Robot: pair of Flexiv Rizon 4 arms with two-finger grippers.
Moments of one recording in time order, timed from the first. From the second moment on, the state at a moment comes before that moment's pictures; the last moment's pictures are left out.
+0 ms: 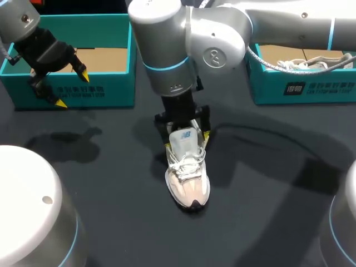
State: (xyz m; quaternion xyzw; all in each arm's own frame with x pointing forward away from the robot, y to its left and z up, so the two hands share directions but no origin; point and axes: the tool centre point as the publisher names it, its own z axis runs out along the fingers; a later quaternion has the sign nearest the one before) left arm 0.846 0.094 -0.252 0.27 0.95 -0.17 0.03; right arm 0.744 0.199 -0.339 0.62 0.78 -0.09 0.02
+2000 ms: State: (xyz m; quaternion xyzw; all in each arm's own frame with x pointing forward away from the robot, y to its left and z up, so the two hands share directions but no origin) left arm 0.846 0.094 -0.252 0.27 0.95 -0.17 0.03; right arm 0.718 0.205 -0.312 0.64 0.76 -0.11 0.02
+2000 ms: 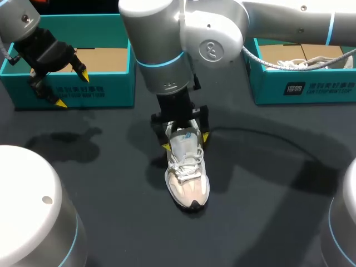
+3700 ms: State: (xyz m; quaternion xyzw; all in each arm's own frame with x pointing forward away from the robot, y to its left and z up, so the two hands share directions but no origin) left arm 0.846 0.094 -0.252 0.27 0.95 -0.17 0.03; right arm 0.690 0.210 -0.315 0.67 0.74 -0.02 0.06
